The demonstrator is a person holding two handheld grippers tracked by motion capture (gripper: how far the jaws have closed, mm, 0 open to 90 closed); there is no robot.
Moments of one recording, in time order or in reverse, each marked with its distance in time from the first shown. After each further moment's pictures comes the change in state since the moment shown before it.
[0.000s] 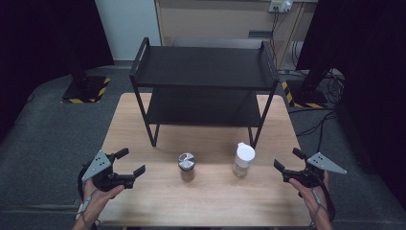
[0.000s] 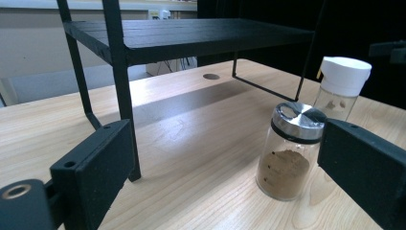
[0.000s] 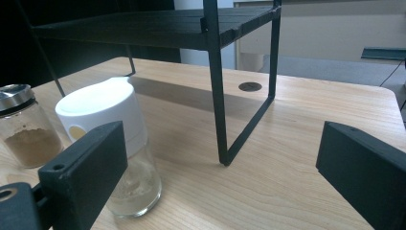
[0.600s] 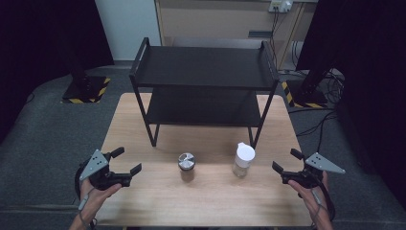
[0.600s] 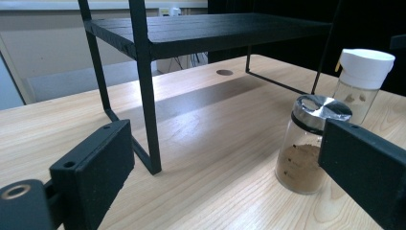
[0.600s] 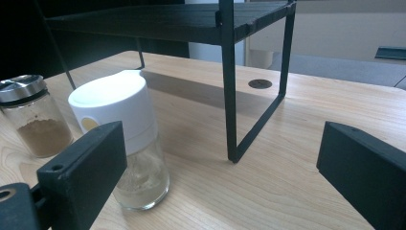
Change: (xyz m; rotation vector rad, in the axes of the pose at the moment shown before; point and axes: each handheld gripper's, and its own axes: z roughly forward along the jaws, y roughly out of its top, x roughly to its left) left arm 0.004 -0.001 -0.005 0.019 0.039 0.031; right arm -0.003 0.003 0.002 0.019 0.038 -0.020
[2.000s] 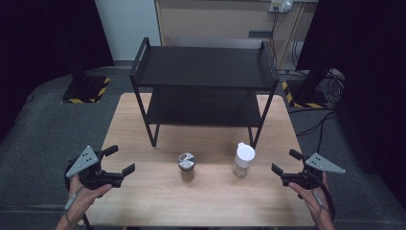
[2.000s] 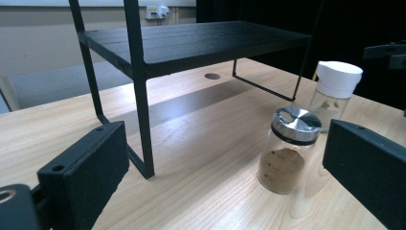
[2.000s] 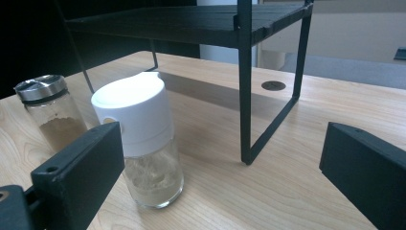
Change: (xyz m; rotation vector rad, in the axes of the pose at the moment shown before) left arm 0.013 0.038 -0.021 0.036 -0.072 -0.004; right arm -0.003 0.003 -0.003 0.000 0.048 0.001
